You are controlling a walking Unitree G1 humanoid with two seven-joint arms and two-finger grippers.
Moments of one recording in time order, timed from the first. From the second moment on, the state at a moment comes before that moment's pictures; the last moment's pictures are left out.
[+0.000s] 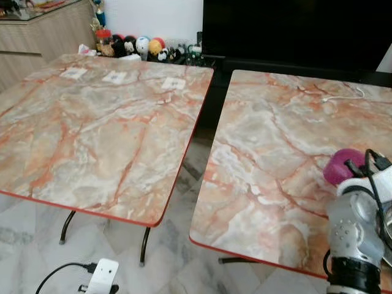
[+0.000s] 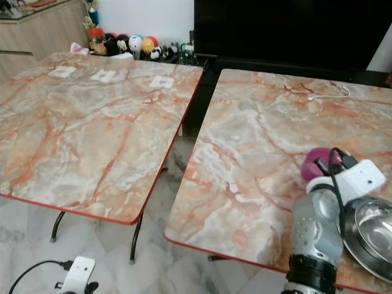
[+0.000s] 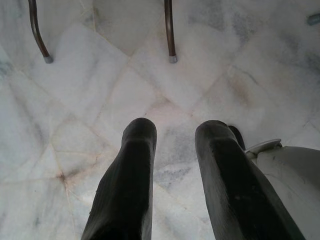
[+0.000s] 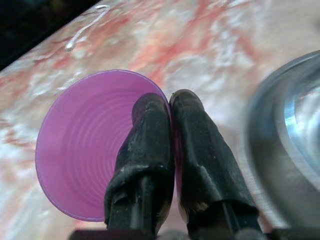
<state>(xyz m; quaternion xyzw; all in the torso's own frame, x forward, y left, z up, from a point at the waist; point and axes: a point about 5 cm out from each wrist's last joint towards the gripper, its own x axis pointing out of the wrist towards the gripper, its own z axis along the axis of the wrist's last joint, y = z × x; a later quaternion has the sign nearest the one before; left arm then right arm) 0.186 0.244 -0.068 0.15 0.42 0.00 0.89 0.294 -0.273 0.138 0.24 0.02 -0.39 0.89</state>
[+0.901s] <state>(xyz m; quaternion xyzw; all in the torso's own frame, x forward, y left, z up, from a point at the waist) 0.186 0.243 -0.069 0.14 0.42 0.00 0.89 0.292 -0.263 0.131 0.24 0.10 -0.38 0.88</state>
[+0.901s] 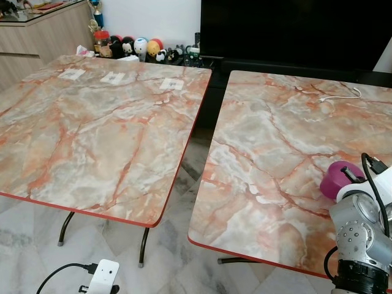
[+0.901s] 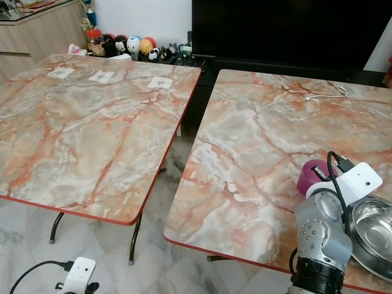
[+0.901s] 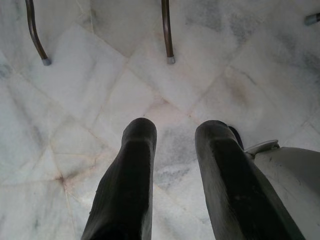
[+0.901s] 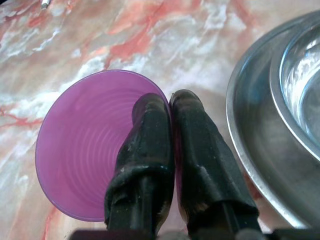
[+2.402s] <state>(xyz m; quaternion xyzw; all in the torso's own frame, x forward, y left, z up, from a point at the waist) 0.185 0.244 -0.068 0.15 0.42 0.00 0.89 0.291 -0.267 0.135 0.23 0.07 -0.40 0.88</state>
